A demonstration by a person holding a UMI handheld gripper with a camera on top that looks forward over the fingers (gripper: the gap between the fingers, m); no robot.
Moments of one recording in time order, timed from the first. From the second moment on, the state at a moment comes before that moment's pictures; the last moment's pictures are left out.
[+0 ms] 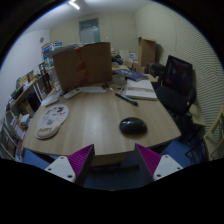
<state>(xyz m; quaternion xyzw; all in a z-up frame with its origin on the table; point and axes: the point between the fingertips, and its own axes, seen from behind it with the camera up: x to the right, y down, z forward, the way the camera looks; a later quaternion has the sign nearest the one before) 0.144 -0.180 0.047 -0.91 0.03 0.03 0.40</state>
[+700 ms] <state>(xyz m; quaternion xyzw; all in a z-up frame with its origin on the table) 0.241 -0.026 -0.015 -0.89 -0.07 0.04 0.46</state>
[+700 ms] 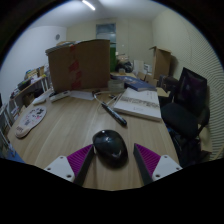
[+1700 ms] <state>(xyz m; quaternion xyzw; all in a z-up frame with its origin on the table) -0.029 0.049 0.180 -0.83 -0.02 0.05 0.56</state>
